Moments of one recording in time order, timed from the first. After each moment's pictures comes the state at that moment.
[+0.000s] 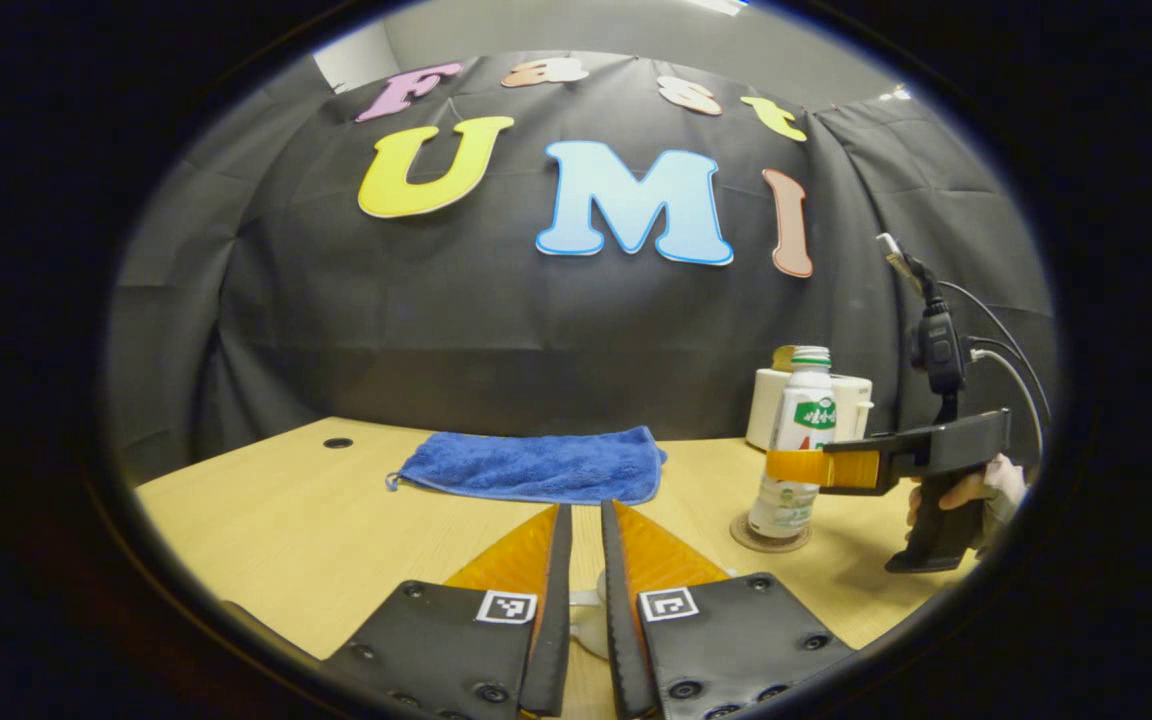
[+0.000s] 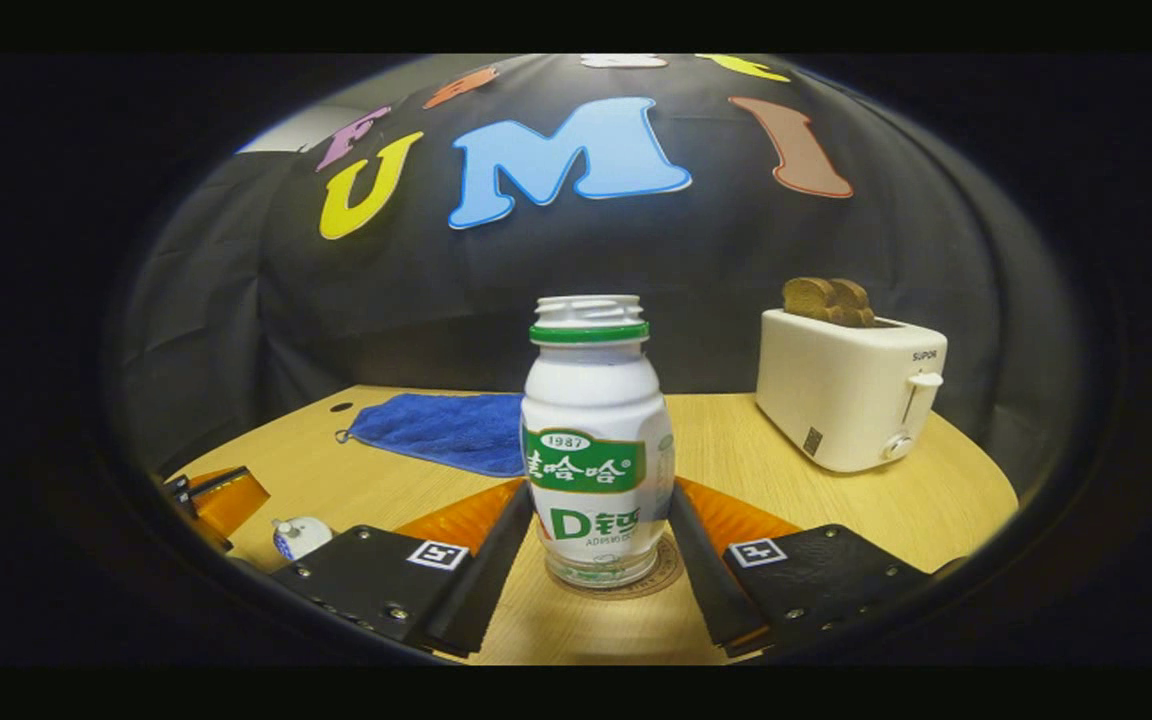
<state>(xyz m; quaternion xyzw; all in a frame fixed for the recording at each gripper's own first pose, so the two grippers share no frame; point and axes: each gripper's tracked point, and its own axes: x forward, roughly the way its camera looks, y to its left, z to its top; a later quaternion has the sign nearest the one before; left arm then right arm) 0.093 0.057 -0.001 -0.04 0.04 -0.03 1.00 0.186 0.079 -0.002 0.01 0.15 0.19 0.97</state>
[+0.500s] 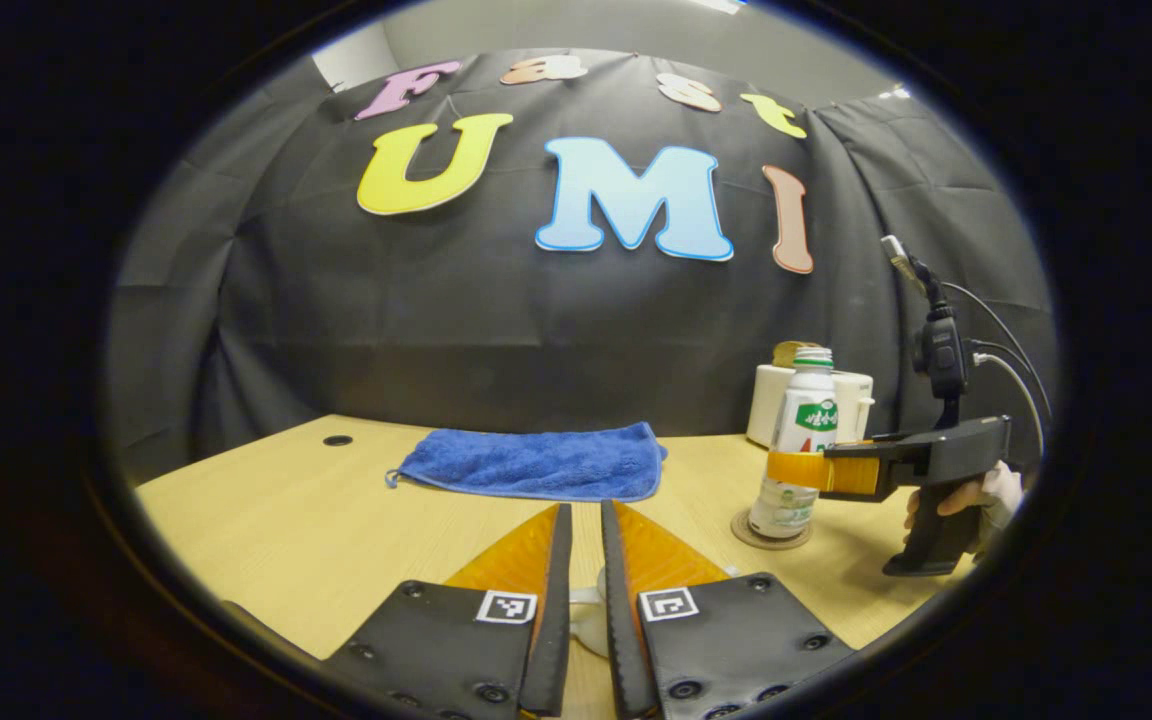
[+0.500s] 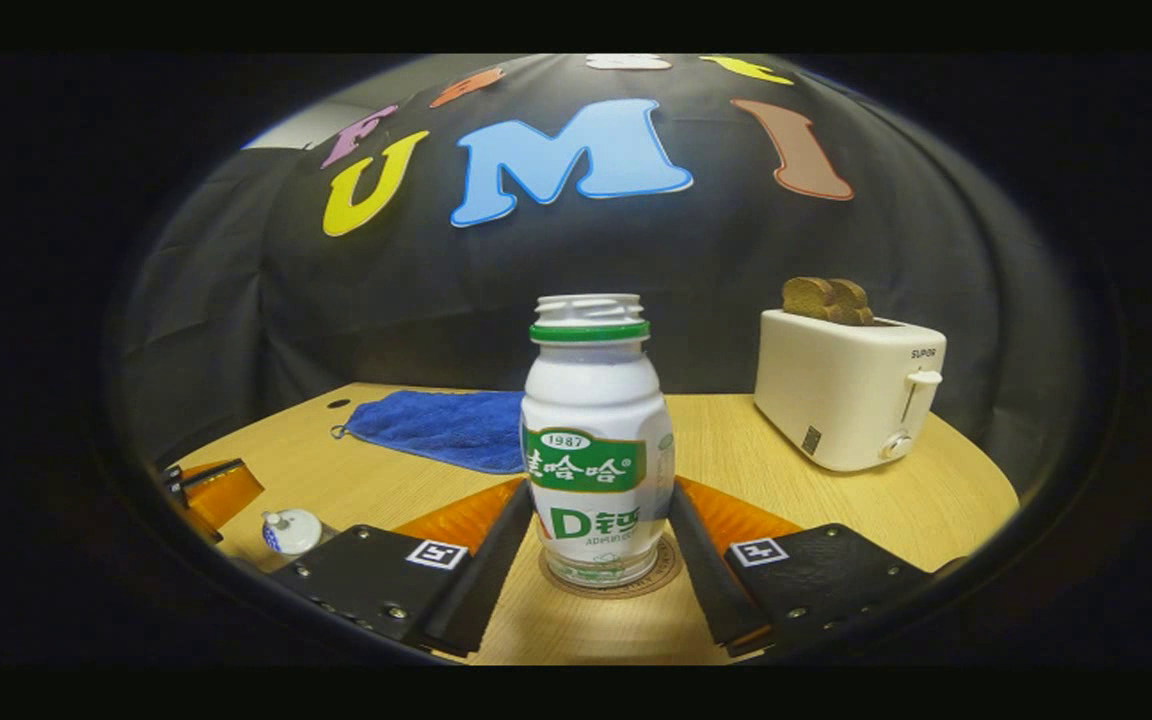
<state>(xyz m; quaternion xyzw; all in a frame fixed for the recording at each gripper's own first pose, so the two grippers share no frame) 0.094 0.056 -0.004 -0.04 0.04 -0.03 1.00 0.184 0.079 -0.006 0.00 0.14 0.19 0.97</state>
